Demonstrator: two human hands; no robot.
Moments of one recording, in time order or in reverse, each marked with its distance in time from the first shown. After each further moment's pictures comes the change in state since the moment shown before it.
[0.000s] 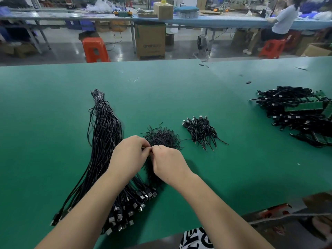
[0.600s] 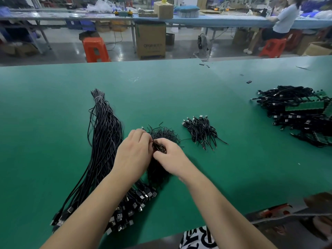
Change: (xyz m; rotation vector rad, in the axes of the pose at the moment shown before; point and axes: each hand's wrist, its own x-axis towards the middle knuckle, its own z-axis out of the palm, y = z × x) left_hand -0.005 0.003 0.014 0.168 0.286 0.331; right_hand 0.008 0.006 -0.018 0.897 -0.159 0.468
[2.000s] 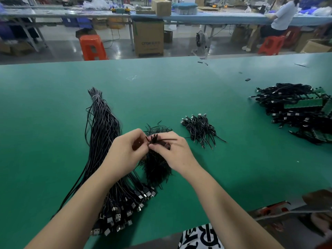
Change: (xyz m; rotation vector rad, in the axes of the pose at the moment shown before) left_hand 0.004 -0.014 -0.023 -0.596 -0.200 -0.285; right_hand 0.002 0.005 -0.016 0.021 0.151 -0.345
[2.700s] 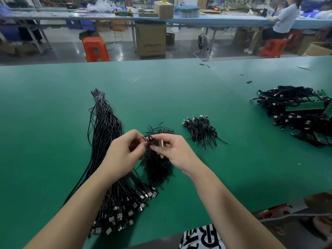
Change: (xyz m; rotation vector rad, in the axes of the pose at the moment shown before) left_hand -0.008 -0.010 -0.003 -0.089 0.029 -0.037; right_hand 0.003 -0.008 0.001 0.353 -0.184 0.238
